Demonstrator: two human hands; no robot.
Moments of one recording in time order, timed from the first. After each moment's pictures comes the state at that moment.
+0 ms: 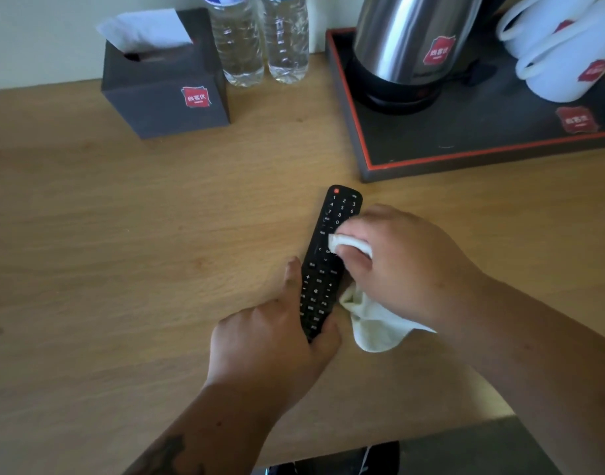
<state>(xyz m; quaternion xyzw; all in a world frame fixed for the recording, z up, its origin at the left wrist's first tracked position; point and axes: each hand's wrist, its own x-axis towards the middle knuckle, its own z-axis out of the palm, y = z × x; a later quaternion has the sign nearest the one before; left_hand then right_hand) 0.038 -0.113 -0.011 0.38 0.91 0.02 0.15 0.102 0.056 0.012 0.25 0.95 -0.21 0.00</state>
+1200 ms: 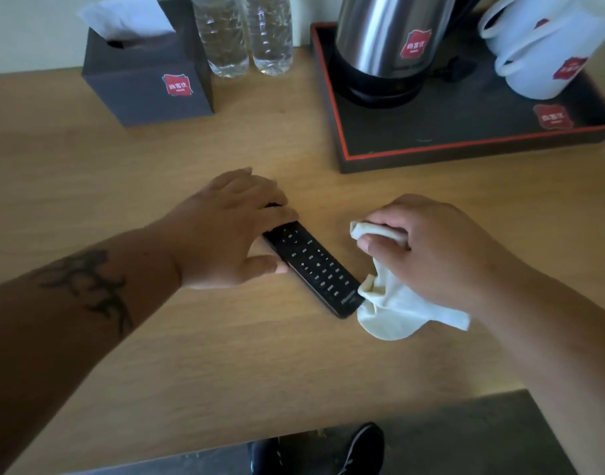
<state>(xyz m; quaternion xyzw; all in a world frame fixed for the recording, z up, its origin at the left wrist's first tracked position) -0.071 -0.076 -0.005 0.70 0.71 -0.03 0.07 0.149 0.094 0.020 0.29 0.91 -0.29 0.02</state>
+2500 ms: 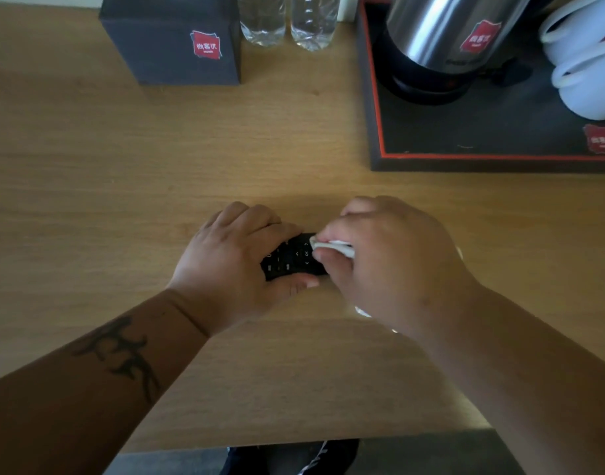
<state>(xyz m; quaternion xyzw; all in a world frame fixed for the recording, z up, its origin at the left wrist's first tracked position) -0.028 -0.108 -0.059 0.54 0.81 0.24 0.00 0.099 0.047 0.009 0.15 0.98 -0.13 -0.04</state>
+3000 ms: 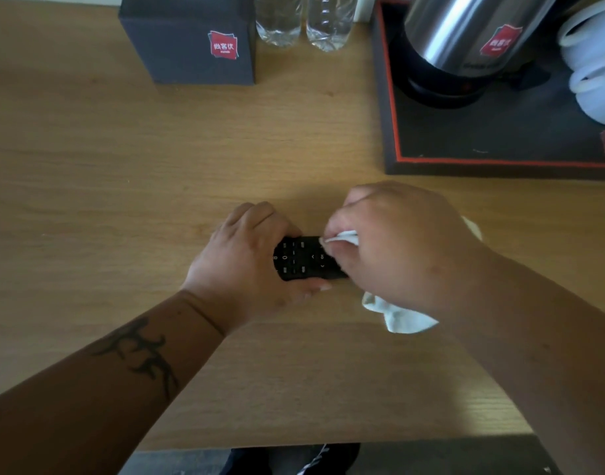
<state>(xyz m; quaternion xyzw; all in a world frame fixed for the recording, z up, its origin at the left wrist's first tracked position) -0.031 -0.107 -0.062 0.49 0.83 0.28 0.03 0.073 0.056 0.026 0.11 0.99 -0.12 0.05</state>
